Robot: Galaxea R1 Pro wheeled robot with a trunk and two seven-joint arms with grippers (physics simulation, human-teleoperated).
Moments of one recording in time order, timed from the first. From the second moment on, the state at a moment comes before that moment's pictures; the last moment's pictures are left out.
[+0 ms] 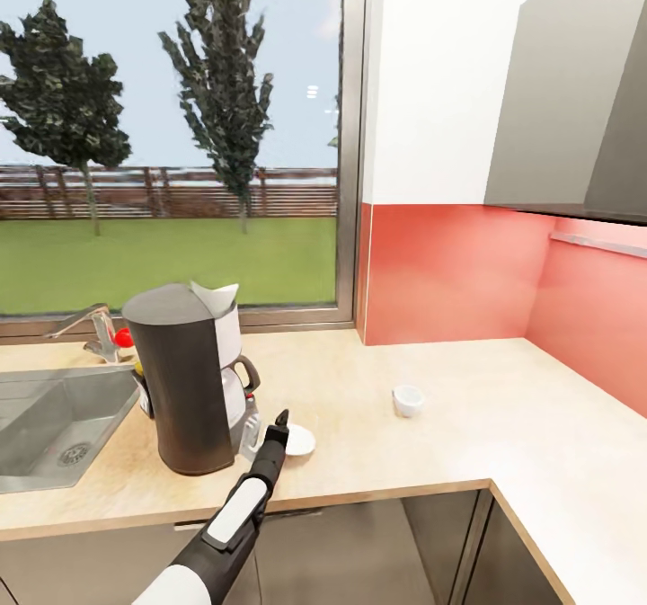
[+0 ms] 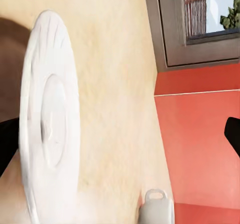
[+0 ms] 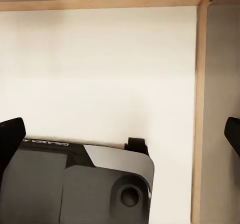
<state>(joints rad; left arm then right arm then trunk) -0.52 -0.16 -0.27 -0.66 1.43 -0.21 -0.03 -0.38 0.00 0.49 -0.02 -0.42 0.09 0.07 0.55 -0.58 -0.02</state>
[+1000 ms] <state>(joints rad) -0.48 -0.17 -0.27 -0.65 1.43 -0.21 -0.04 -0.38 0.00 0.49 -0.03 -0.42 0.09 0.07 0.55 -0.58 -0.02</state>
